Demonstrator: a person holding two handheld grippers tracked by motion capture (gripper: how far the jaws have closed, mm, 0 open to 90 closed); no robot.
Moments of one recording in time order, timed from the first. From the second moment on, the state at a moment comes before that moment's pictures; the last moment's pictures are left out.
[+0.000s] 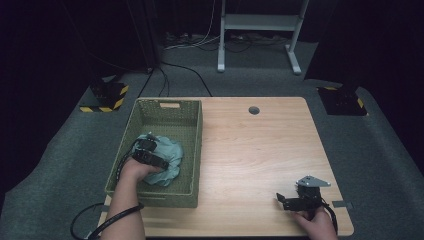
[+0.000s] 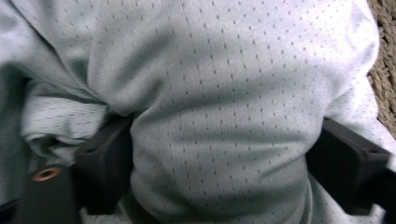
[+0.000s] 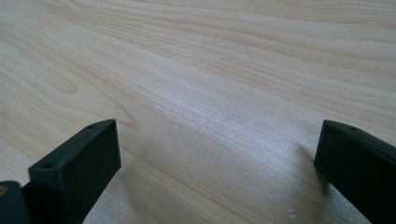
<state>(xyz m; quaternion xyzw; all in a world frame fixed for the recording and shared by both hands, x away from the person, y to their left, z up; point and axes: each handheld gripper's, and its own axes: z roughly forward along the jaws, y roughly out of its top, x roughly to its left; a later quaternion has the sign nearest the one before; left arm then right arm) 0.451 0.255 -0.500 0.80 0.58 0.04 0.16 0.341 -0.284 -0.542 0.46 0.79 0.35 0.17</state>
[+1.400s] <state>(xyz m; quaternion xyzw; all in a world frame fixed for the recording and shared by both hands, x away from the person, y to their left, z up) 0.425 0.243 -0.438 0.81 0.52 0.13 0.26 0.342 -0.286 -0.542 0.47 0.79 0.36 0.16</state>
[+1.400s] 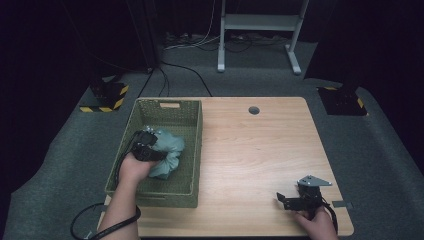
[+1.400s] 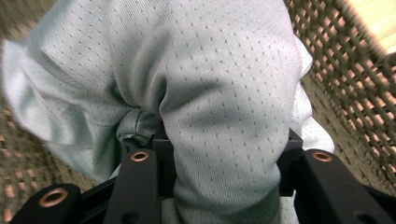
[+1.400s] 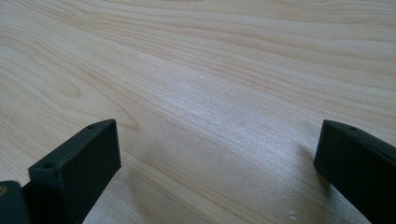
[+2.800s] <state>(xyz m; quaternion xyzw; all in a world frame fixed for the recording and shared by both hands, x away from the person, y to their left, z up) 0.351 0.227 -0.416 0.72 0.47 0.28 0.43 0.342 -0.285 -0.542 0.47 0.79 0.36 0.16</state>
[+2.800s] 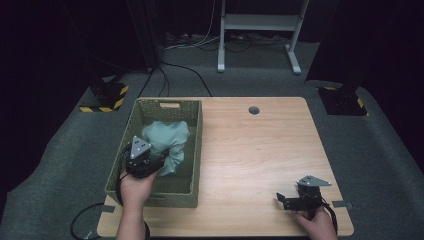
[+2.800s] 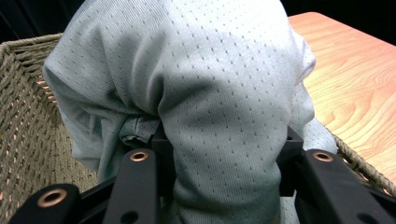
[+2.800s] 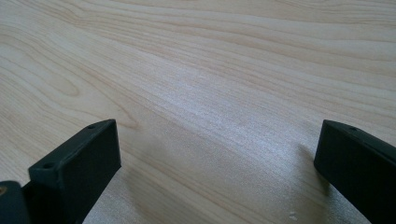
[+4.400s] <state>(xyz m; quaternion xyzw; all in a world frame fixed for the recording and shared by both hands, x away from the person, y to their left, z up) 0.311 0.207 -0.384 0.68 0.43 0.35 0.48 0.342 -0.285 -0.542 0.47 0.79 0.36 0.16</state>
